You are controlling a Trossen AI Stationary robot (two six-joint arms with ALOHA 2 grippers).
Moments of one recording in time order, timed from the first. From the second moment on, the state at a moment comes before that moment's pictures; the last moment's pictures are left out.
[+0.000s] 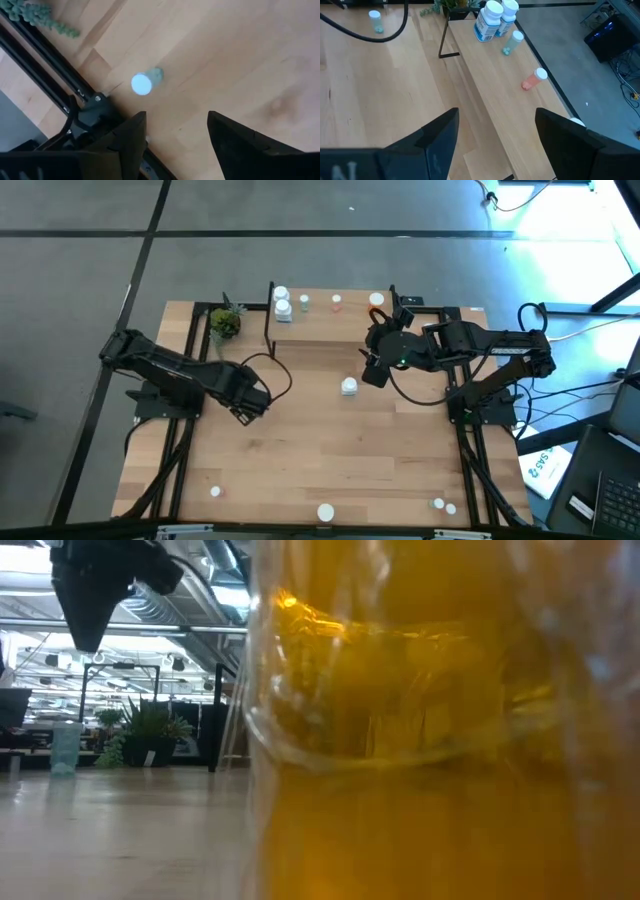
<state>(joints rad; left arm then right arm) -0.26 1.42 1.18 -1.50 -0.18 -1.12 0.13 1.49 1.74 -1.12 0.63 0.20</state>
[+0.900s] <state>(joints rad) -0.25 1.42 0.98 -1.40 -0.18 -1.17 0.13 1.49 1.74 -1.12 0.63 0.20</state>
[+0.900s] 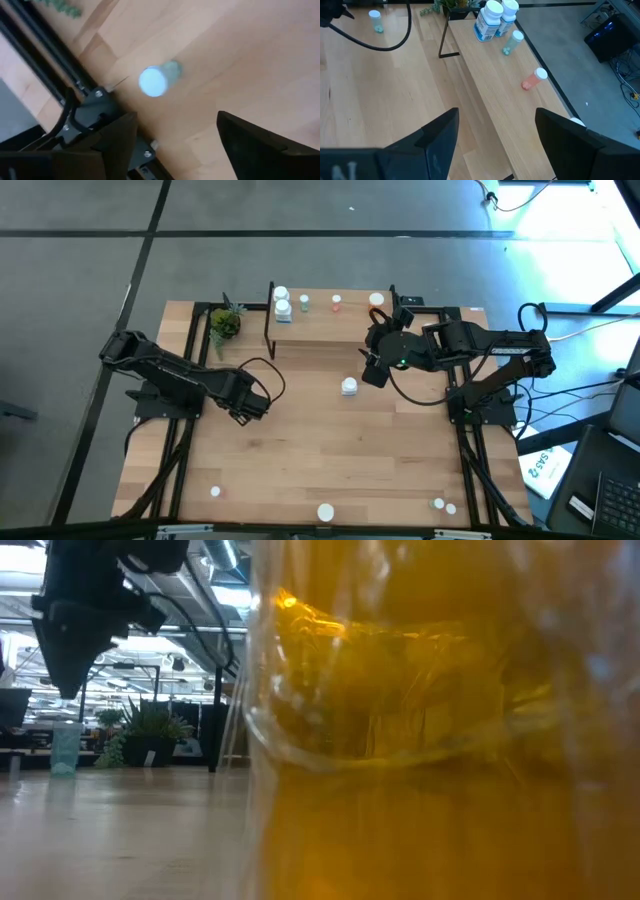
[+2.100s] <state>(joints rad) -0.11 1.42 0.74 -1.16 -0.21 -1.06 0.13 1.49 1.74 -1.12 0.63 0.20</state>
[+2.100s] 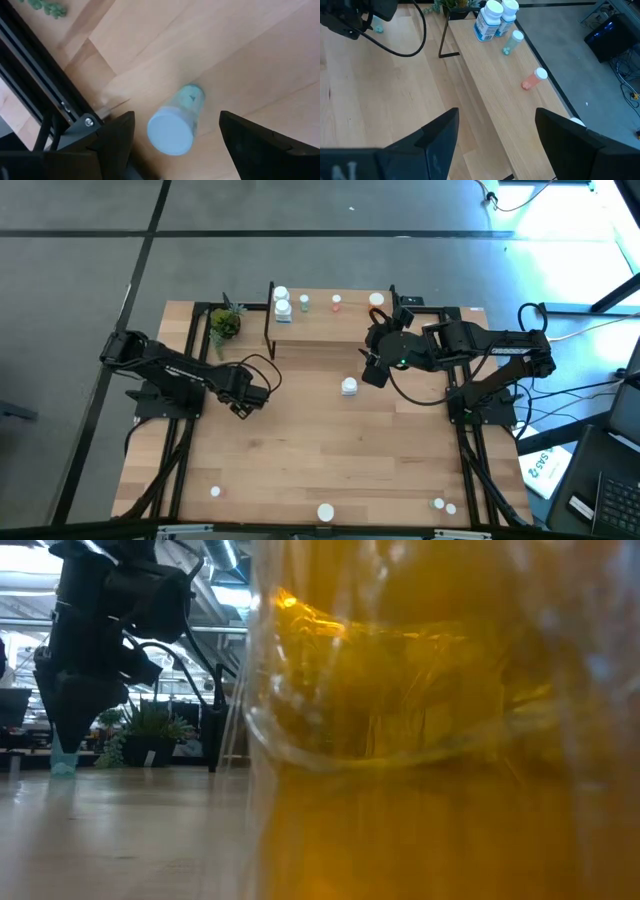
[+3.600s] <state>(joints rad) -0.12 1.42 0.90 -1.12 -0.23 -0.89 0.13 1.49 1.74 -1.12 0.63 0.20</state>
